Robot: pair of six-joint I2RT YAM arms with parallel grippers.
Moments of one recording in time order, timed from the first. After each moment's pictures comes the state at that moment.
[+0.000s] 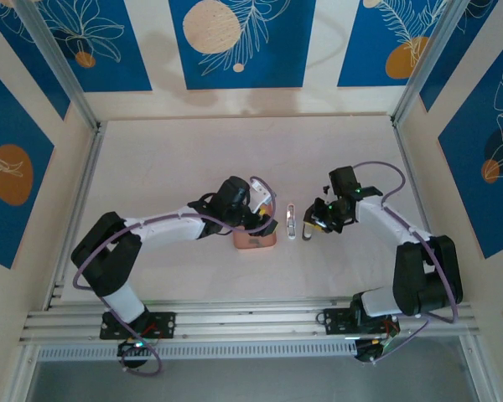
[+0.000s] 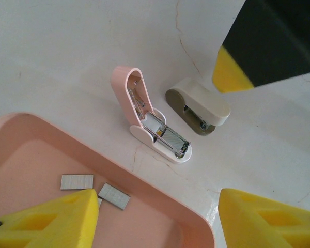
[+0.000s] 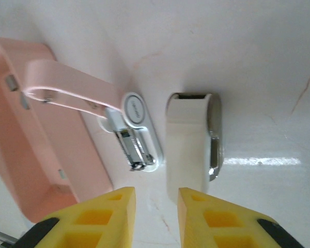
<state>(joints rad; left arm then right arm) -0.81 1.66 1.00 -0.03 0.31 -0.10 0.21 1.38 0.86 -0.70 -0.37 0.60</state>
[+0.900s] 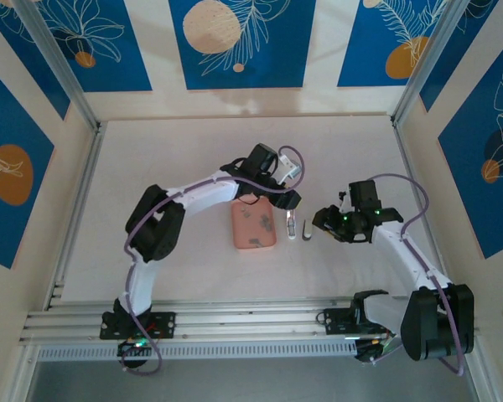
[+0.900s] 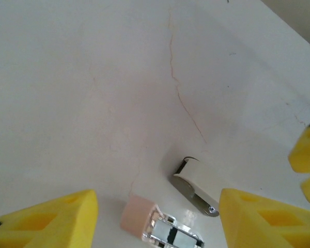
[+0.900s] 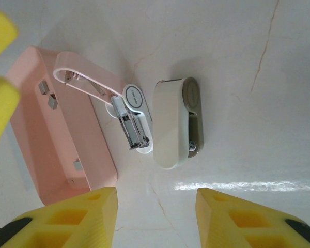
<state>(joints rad) -0.75 2.12 1.65 -0.35 0.51 -0.04 0.11 1.11 0.69 -0.68 -0.41 0.60</state>
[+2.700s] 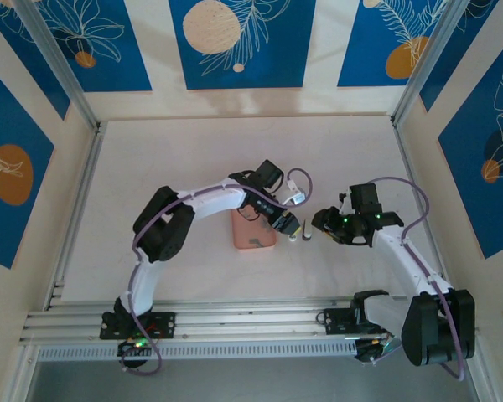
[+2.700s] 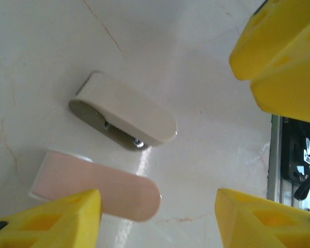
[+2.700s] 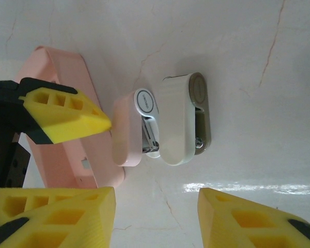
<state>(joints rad) -0.81 2.12 1.57 -0.51 0.72 0.08 0.12 1.08 0.66 -0.65 -0.44 0.64</state>
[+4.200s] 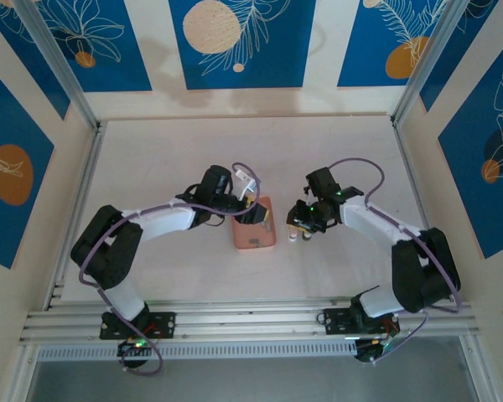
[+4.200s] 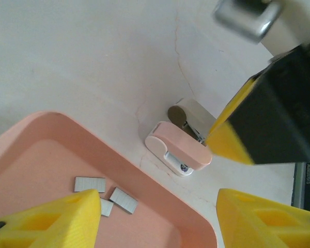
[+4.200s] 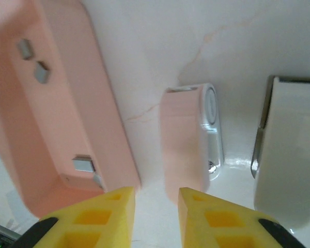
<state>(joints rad) -0.64 1.68 0.96 0.07 0.55 -0.21 0.39 1.39 0.89 -0.64 -0.30 0.67</state>
